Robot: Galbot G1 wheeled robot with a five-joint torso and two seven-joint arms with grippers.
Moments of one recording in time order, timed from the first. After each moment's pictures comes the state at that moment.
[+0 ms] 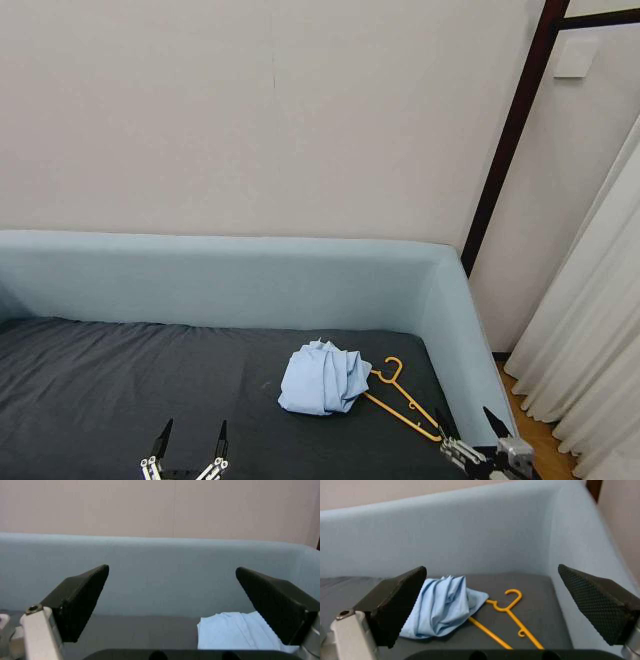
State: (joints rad) left arm 1.80 -1.23 -0.41 -1.92 -0.15 -0.65 -0.24; right arm -1.71 1.07 0.54 2.12 0.57 0.00 0.04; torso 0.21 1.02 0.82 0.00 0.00
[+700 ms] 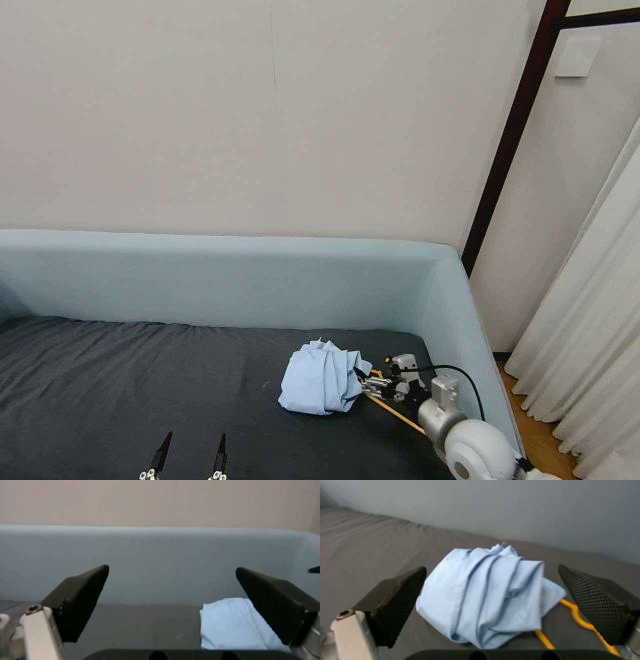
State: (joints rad) left arm 1.82 -1.24 -0.42 -1.88 -0.13 -0.66 -0.23; right arm -0.84 0.92 -0.19 1.71 0.83 -0.25 0.16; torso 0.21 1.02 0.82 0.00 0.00
